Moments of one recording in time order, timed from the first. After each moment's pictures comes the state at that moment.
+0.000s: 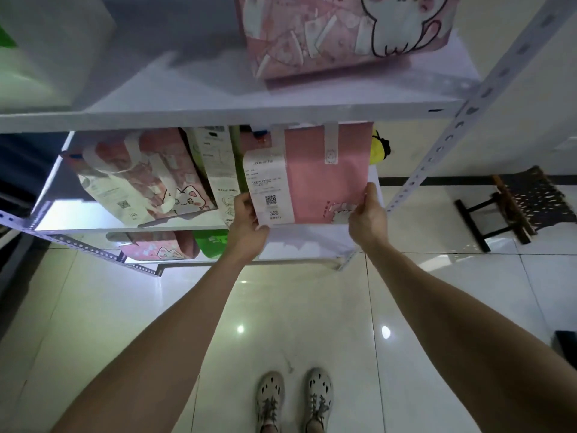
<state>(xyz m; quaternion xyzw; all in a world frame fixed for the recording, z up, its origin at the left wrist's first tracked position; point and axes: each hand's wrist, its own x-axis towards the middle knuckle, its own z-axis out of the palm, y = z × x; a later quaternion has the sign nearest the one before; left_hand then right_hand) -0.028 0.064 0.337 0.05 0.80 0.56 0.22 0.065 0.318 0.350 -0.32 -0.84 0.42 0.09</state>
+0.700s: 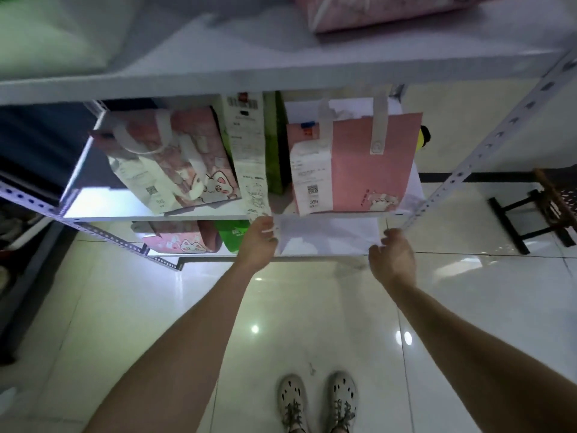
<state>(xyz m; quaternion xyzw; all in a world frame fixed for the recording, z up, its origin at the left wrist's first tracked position) -0.026 0.003 0.291 0.01 0.87 0.44 0.25 0.117 0.258 0.282 -0.44 -0.80 0.40 0.01</state>
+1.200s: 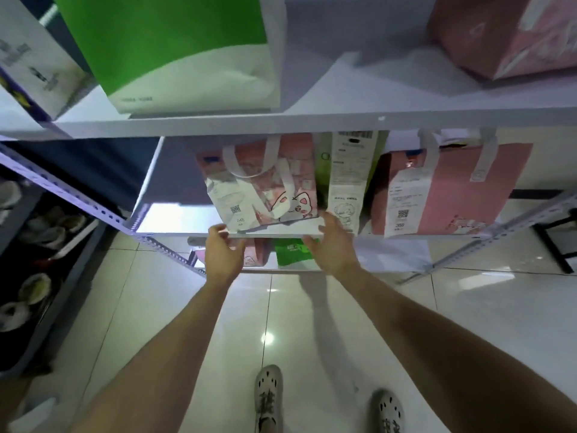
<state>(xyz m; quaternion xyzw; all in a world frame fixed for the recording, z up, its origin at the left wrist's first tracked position) -0.128 -0.215 0.313 -0.10 0.89 0.43 0.08 -0.049 0.019 0.342 -0.23 -0.86 0.46 -0.06</state>
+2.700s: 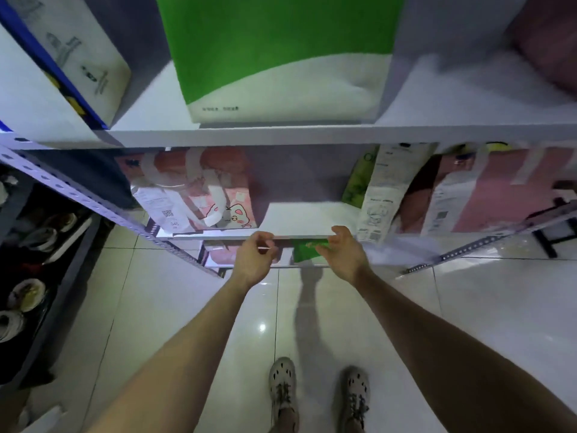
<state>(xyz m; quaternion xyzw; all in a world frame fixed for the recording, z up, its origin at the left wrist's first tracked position) -0.158 -0.256 0.309 0.00 0.85 0.47 0.25 -0.077 -0.039 0.318 -0.30 -0.83 0.46 -0.13</state>
